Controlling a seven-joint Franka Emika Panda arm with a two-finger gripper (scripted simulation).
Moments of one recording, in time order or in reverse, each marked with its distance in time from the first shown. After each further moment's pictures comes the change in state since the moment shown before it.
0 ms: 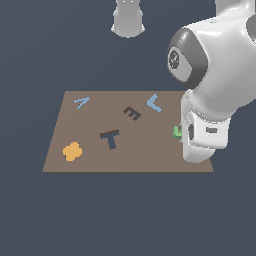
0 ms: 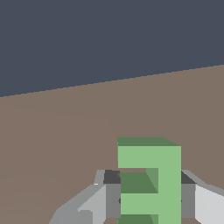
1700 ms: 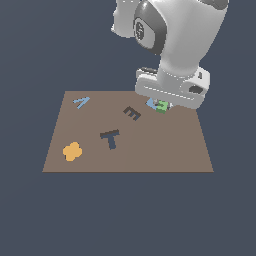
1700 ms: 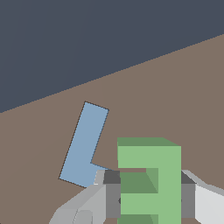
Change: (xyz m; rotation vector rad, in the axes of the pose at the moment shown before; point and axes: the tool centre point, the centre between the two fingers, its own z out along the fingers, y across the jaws) arm -0.066 -0.099 -0.005 -0.001 0.000 -1.375
